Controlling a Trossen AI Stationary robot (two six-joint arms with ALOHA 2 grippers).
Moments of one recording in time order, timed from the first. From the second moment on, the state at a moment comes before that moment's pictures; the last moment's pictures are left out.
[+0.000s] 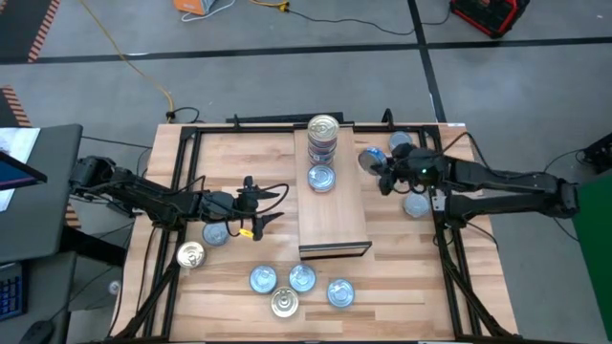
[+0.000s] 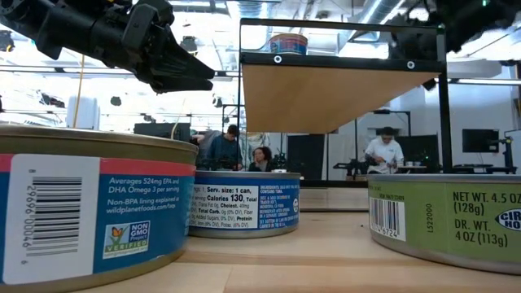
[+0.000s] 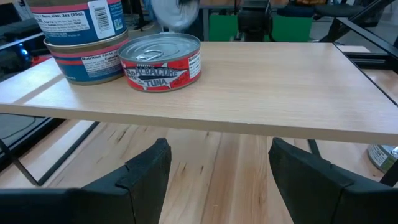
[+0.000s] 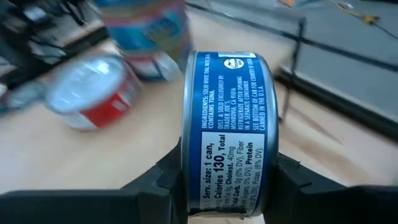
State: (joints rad) left arm -0.15 1.18 0.45 0.54 -0.42 -0.05; right arm -0.23 0.78 0.63 -0.36 0.32 0.39
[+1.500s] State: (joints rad) left arm 0.14 1.18 0.56 0.69 -0.03 0.49; right arm -0.22 1.23 0.66 0.38 -0.18 0.97
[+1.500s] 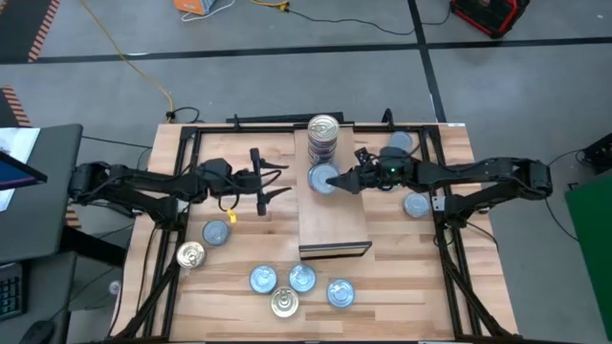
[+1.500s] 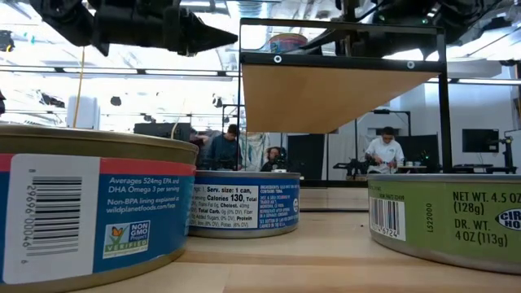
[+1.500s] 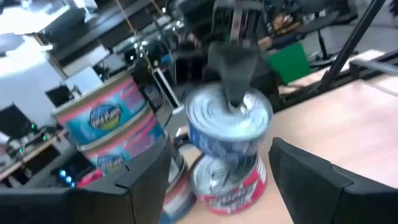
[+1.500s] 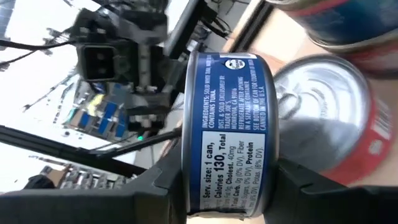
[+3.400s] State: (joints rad) left arm -0.05 1.37 0.70 0.44 -0.04 -0.06; right arm 0.13 1.13 0.73 -0.18 0.18 0.10
